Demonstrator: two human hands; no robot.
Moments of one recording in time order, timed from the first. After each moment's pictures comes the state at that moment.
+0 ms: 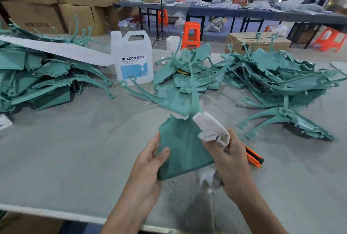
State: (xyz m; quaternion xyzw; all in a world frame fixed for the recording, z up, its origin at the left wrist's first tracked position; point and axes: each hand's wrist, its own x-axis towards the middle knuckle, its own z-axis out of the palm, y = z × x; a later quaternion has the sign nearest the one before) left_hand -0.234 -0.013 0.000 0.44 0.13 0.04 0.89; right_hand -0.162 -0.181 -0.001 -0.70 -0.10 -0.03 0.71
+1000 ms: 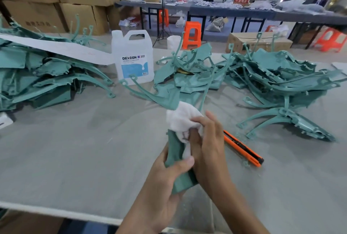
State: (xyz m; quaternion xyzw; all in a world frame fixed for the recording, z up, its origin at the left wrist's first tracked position) left_hand -0.243 -0.046 0.014 0.41 0.06 -0.02 0.91; right_hand -0.173 -0.144 0.008 -0.81 -0.19 -0.14 0.53
